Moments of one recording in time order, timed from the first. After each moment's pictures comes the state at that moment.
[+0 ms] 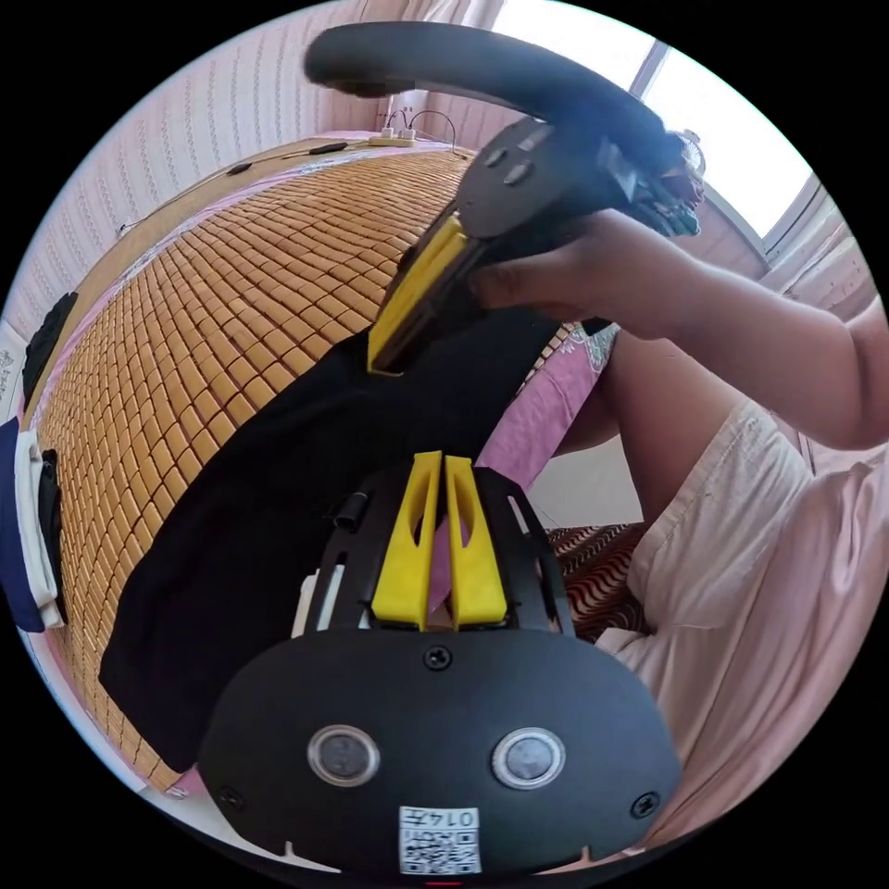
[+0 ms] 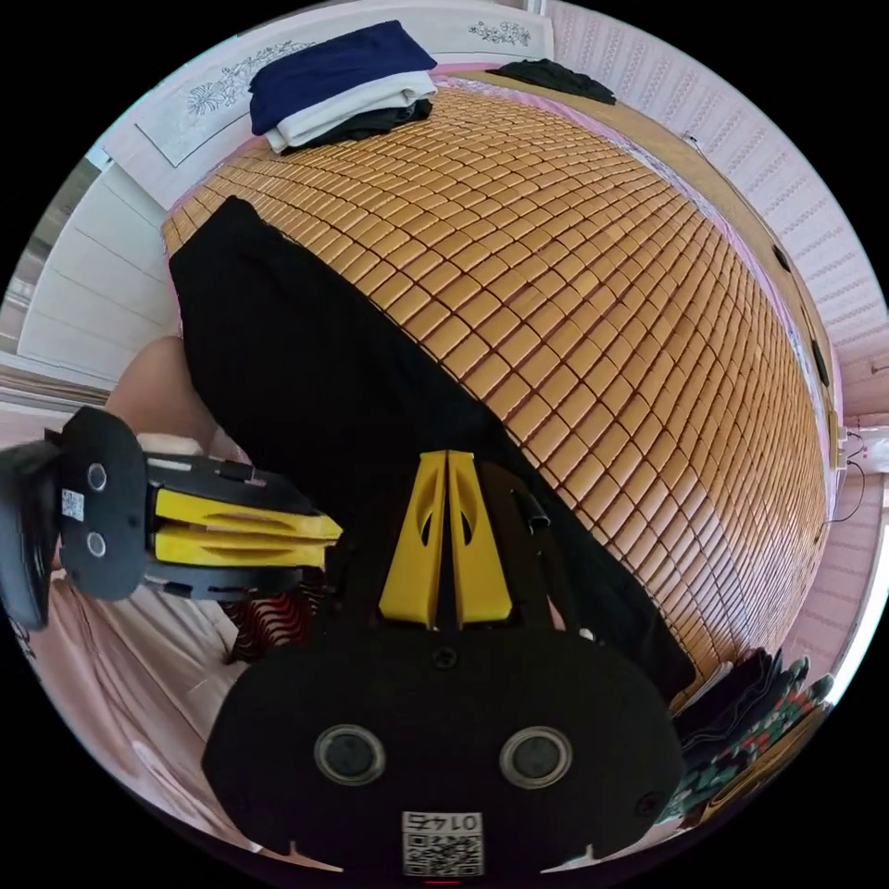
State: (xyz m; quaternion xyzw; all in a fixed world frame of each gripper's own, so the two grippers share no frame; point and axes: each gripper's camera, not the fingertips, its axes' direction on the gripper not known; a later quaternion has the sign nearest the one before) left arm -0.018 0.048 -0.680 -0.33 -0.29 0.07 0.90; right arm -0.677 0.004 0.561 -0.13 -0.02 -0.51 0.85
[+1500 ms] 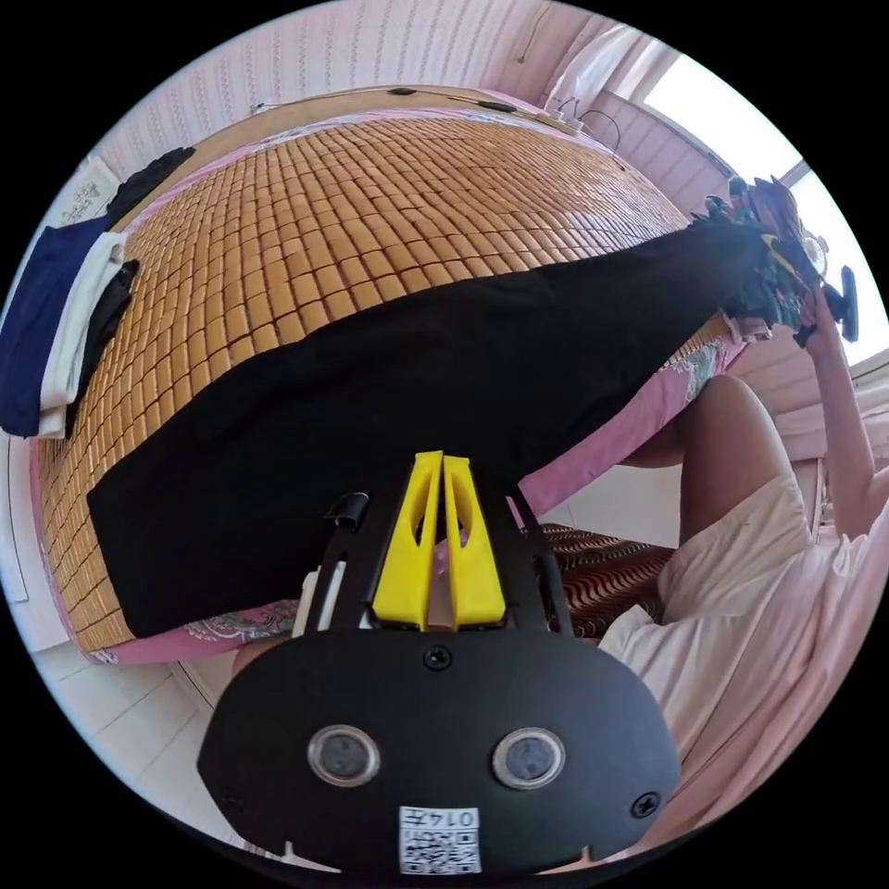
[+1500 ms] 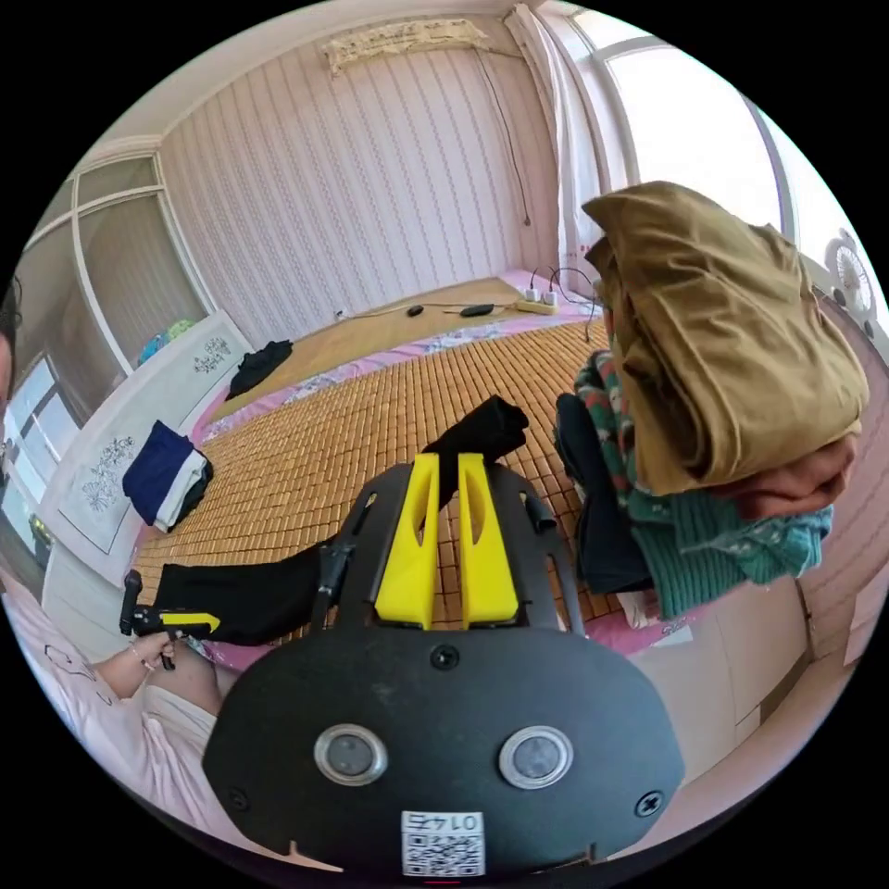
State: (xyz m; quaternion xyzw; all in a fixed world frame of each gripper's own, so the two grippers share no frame) left arm -0.094 0.071 -0.859 -0.31 -0.38 -0.10 0.86; right arm -0.224 0.005 0.312 0.24 -0.09 -0.08 0.96
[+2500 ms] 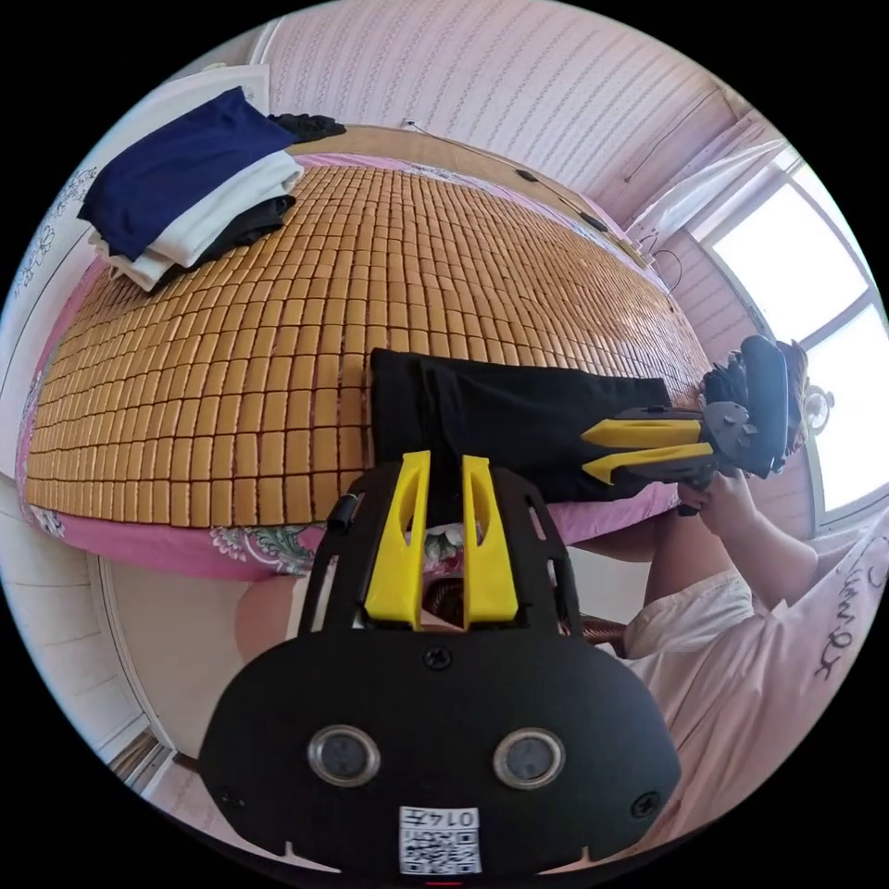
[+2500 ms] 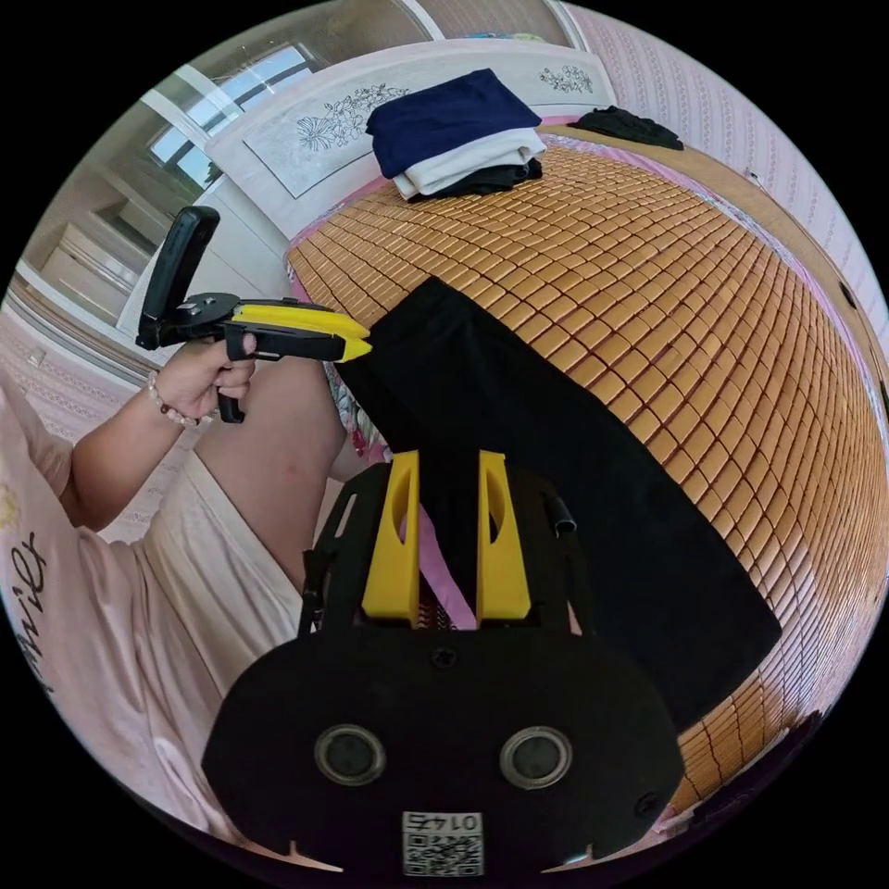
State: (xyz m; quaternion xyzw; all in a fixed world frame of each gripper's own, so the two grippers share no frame) left arm -0.103 0.091 -1.030 -0.14 -0.41 -0.21 0.88; right arm -0.641 0.134 0.512 -0.13 -0.22 -0.52 0.81
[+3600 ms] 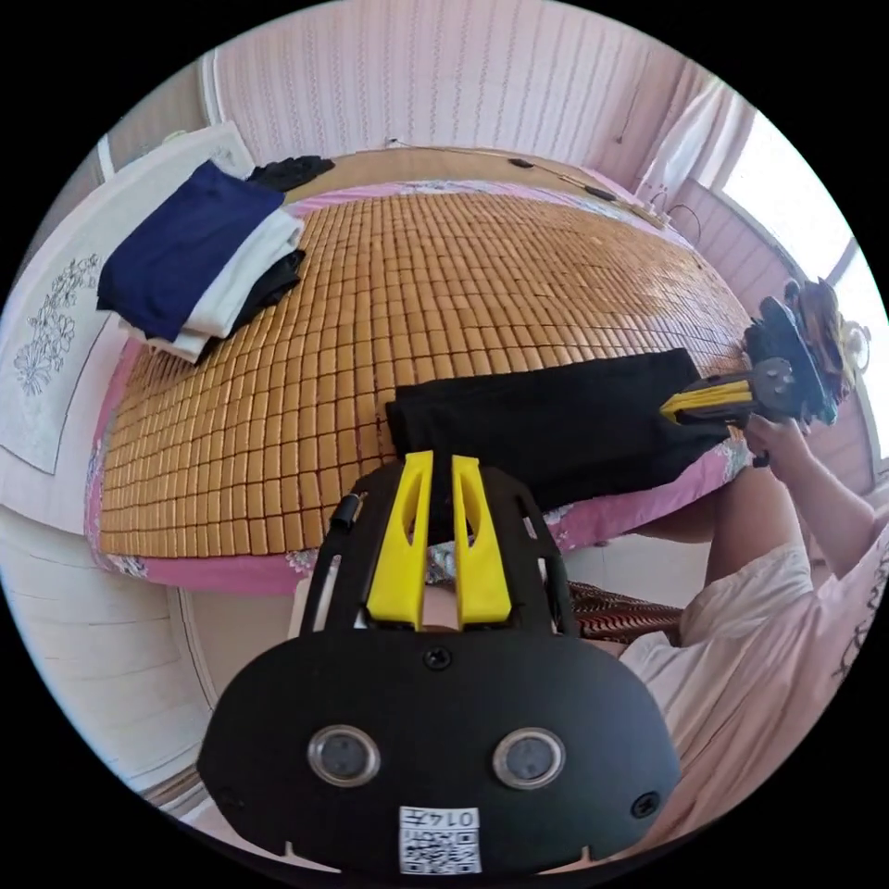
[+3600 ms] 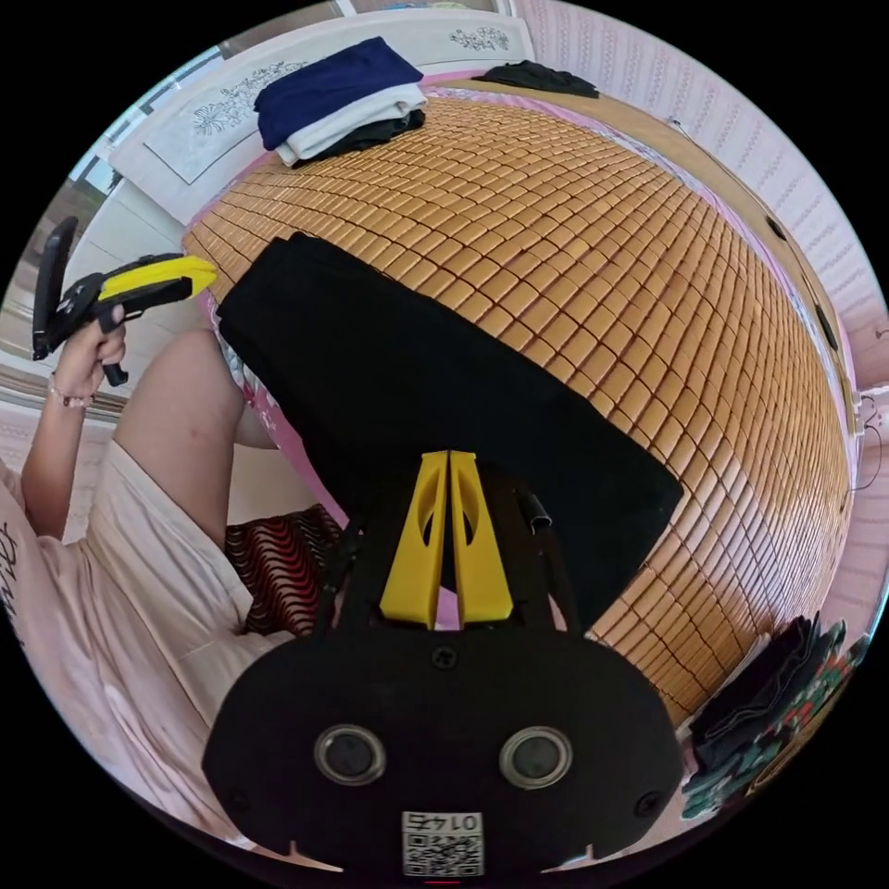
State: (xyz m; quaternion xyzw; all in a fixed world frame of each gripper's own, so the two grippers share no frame) left arm -0.067 0.091 -0.958 -0.19 -0.50 -0.13 0.84; right arm -0.627 0.057 0.555 -0.14 -0.07 -0.50 0.85
